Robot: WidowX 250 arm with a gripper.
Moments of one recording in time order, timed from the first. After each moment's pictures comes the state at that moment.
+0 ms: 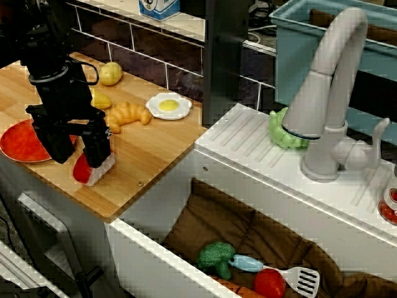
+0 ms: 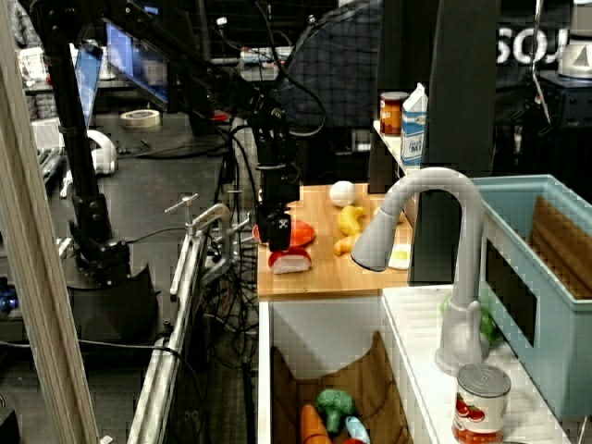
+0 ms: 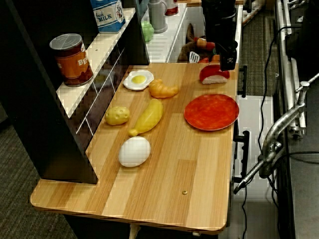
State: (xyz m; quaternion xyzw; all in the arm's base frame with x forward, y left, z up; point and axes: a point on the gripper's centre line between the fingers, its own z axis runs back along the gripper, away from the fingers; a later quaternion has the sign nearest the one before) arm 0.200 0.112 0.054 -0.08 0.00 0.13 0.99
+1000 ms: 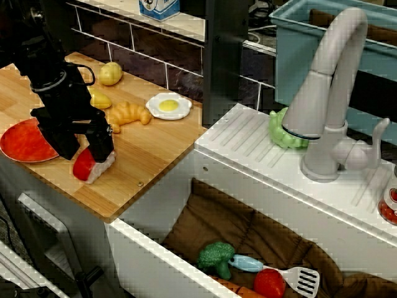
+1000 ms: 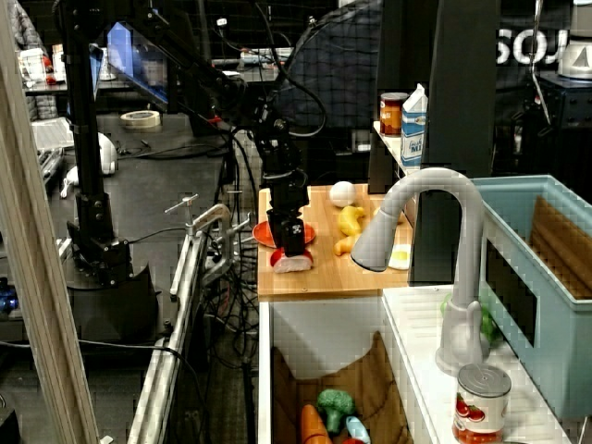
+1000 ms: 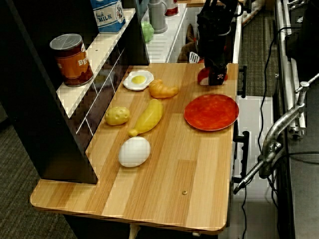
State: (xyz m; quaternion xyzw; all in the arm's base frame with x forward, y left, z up) arm 0.219 0.135 0.033 -0.08 -0.06 0.15 0.98
